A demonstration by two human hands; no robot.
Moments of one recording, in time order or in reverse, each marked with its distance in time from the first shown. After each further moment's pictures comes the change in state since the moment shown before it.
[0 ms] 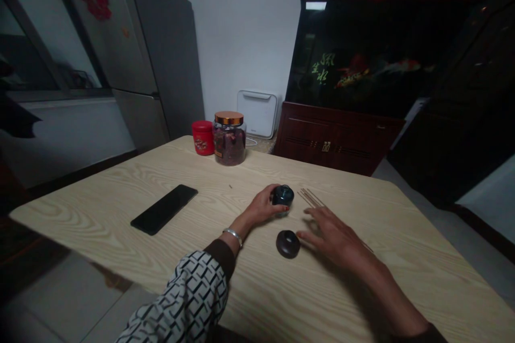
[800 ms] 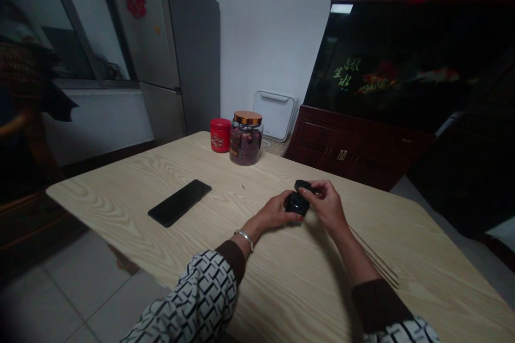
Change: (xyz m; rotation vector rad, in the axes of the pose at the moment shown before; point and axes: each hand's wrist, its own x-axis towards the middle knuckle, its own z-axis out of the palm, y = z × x) left_hand -0.001 0.002 -0.004 -0.106 -0.062 -0.036; right_hand 0.107 -0.023 0.018 0.956 0.502 -0.055
